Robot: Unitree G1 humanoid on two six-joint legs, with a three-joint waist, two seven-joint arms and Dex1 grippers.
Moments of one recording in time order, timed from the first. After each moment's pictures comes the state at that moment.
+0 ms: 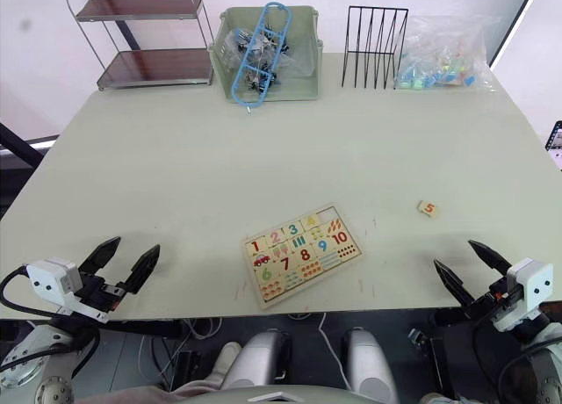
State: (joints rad) left arm 0.38 0.41 0.50 -0.15 -0.55 -0.02 -0.72; right arm 0.39 -0.46 -0.45 -0.17 0.53 -0.03 0.86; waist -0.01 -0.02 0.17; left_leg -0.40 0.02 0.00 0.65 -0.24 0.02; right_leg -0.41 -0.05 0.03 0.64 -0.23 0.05
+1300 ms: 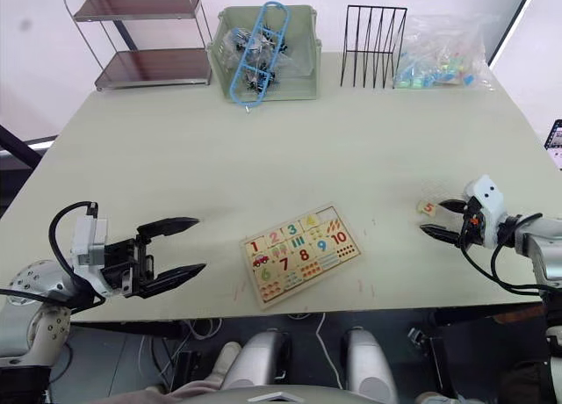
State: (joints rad) left arm 0.12 0.74 0.32 -0.13 -0.70 0.09 -1.37; right arm -0.37 -0.84 -0.05 0.43 0.28 0.26 1.16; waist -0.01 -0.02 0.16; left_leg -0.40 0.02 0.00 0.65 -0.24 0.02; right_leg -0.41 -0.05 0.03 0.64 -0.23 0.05
